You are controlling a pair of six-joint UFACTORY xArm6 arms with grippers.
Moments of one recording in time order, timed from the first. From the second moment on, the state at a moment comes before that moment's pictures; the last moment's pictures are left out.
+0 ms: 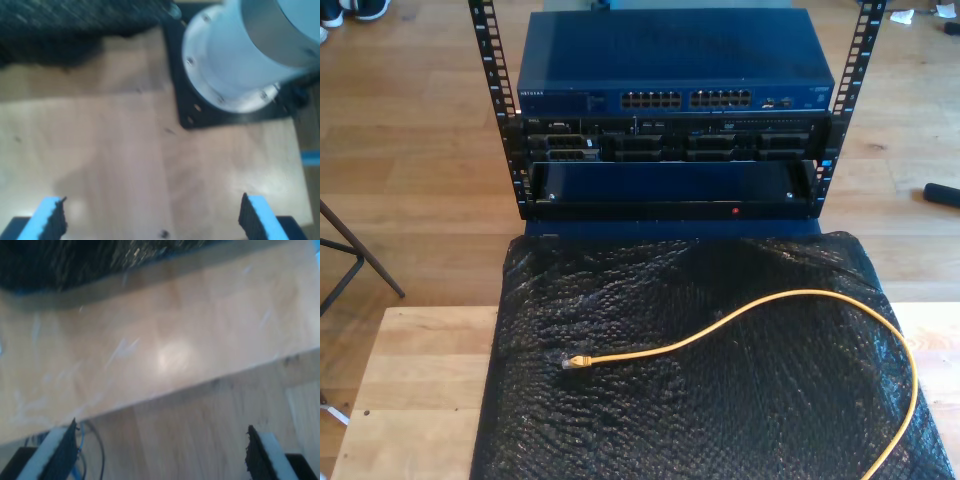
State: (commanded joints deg) left arm 45.3 -25.0 -37.4 -9.0 91.9 -219.4; right arm -60.4 -19.0 -56.9 24.1 93.4 -133.2
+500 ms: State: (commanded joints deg) left arm 37.8 -24.4 -36.9 -18.2 90.5 -229.5; right arm -38.2 -17.4 -58.6 25.5 90.4 -117.6
